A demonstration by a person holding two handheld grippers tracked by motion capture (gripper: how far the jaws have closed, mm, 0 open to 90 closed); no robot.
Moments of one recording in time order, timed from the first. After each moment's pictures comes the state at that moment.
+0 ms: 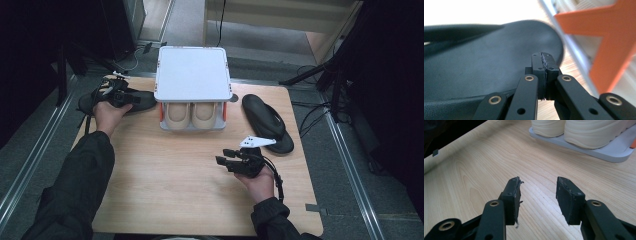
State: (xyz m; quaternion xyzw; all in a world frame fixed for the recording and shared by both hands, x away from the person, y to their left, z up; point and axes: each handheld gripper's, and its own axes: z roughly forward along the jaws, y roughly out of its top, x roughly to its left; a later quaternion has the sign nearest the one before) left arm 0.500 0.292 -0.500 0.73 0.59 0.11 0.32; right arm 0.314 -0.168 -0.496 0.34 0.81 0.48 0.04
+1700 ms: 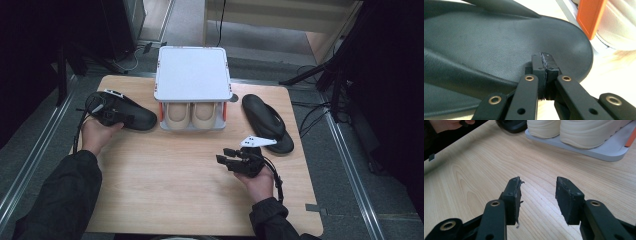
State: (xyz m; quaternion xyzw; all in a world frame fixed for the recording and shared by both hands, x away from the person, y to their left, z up) left arm 0.433 0.301 -0.508 0.76 0.56 0.08 0.32; right arm 0.315 -0.168 -0.498 0.36 0.80 0.48 0.04
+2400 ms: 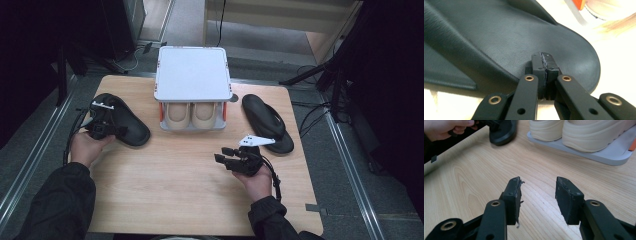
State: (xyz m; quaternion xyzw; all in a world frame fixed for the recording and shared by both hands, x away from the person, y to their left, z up) left arm 0.387 0.316 -0.512 0.76 0.56 0.07 0.33; right arm 0.317 -0.163 -0.497 0.36 0.80 0.49 0.04
